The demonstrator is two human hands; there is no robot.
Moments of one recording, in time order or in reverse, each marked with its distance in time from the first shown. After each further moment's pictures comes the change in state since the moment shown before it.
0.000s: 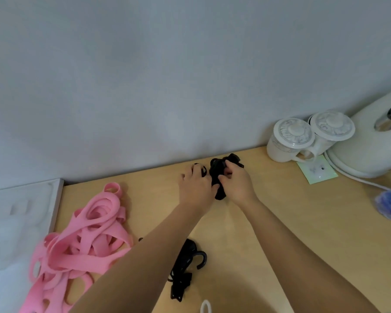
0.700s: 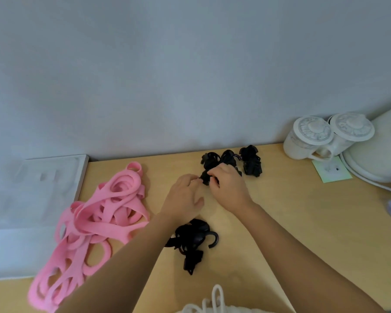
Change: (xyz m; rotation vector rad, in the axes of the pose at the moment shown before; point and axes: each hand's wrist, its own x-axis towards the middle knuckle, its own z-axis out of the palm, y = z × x) left_hand -0.068 -0.073 0.015 -0.315 0.038 0.101; right_hand -0.046 -0.019 0.038 -0.410 -0.054 -0.470
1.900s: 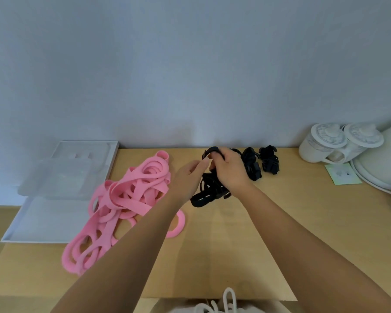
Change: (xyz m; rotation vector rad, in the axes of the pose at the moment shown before) left_hand -0.048 0.000 -0.062 -0.868 0.205 -0.305; right_hand -0.007 -0.096 -0.003 0.579 0.035 0.208
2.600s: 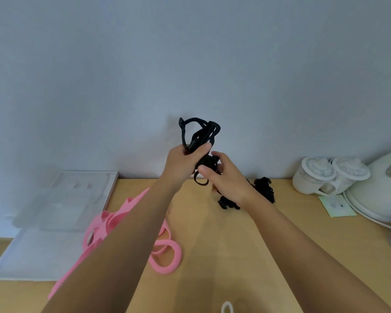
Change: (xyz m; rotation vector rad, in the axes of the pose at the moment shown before) left_hand 0.032 0.095 -0.029 -0.219 0.113 0.104; right_hand 0.015 -0.039 -0.031 0.015 -0.214 -0.031
